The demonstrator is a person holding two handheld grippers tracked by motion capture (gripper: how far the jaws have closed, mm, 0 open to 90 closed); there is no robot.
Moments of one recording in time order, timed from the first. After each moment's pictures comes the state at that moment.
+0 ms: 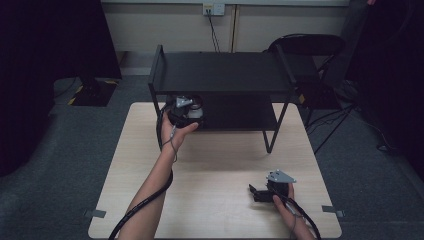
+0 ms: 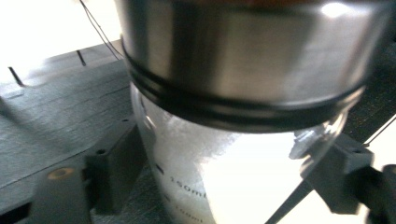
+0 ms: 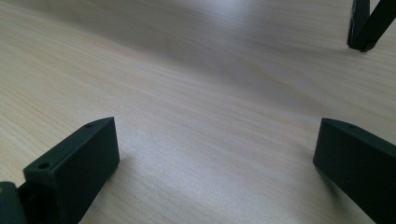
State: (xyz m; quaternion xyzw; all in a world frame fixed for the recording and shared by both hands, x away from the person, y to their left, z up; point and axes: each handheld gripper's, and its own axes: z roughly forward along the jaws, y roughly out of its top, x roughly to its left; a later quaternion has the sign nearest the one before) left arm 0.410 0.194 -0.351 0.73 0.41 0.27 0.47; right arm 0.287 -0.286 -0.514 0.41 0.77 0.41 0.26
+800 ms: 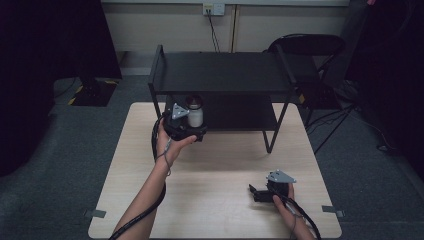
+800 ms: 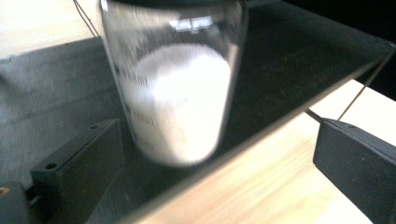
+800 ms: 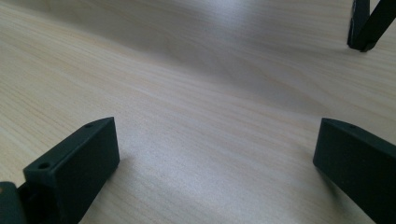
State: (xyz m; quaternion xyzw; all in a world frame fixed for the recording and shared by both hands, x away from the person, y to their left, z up) left arm 0.369 0.204 -0.361 0.73 0.41 0.25 0.48; right arm 0.287 -0.286 -0.514 0.41 0.77 0.41 0.26
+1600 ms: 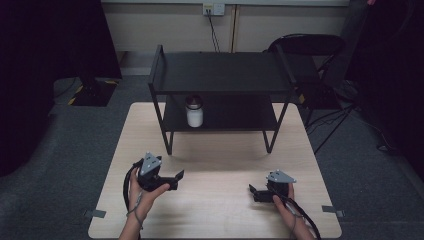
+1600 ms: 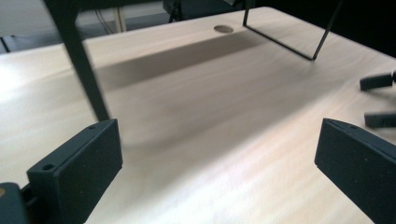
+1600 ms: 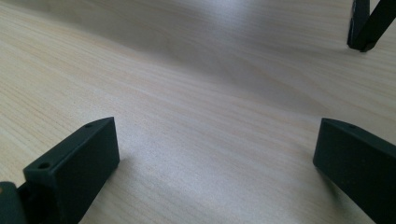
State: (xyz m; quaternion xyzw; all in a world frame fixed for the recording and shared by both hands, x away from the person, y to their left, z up) left arm 0.249 0.270 -0.445 0.72 0.41 0.26 0.50; right arm 0.287 -0.286 -0.514 0.41 0.77 0.41 0.26
